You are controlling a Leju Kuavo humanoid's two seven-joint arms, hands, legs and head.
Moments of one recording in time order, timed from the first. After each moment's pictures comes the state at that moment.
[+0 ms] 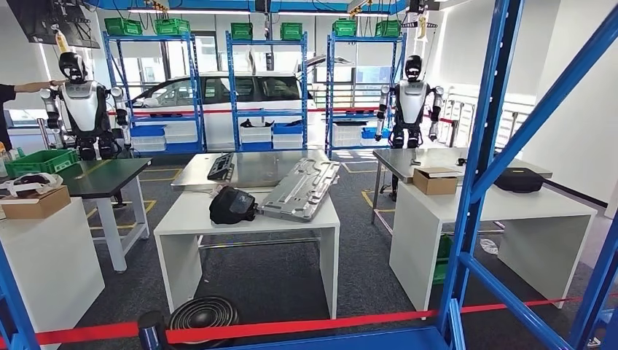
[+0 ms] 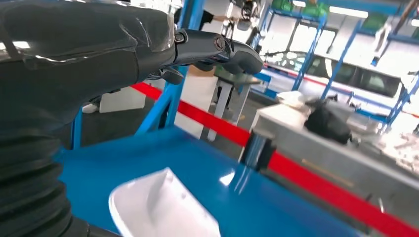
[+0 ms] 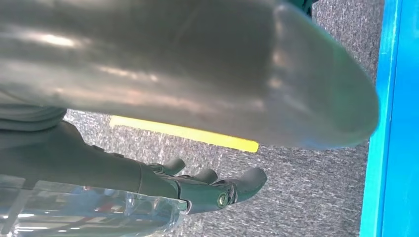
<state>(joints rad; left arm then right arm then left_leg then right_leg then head) 0.50 0.06 0.09 -2.21 -1.02 0.01 -0.09 0.15 0.27 -1.25 -1.03 1.57 0.73 -0.53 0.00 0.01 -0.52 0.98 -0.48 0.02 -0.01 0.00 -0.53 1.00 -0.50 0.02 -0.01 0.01</state>
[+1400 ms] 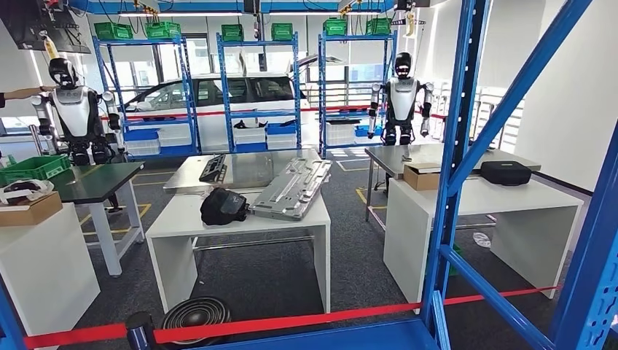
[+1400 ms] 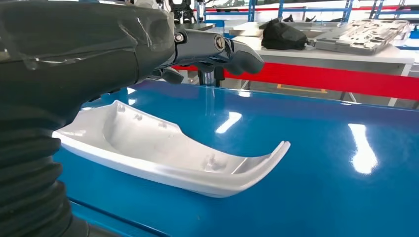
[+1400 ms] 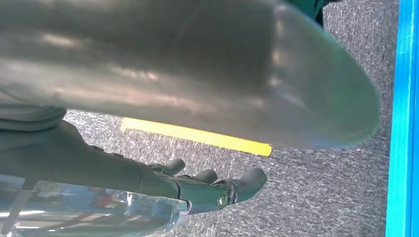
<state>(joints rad) 0.32 0.32 -0.19 -1.93 -1.02 -0.07 0.04 0.15 0.27 -1.25 -1.05 1.57 0.78 -0.50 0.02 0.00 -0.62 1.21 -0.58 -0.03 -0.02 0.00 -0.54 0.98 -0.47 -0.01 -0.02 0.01</state>
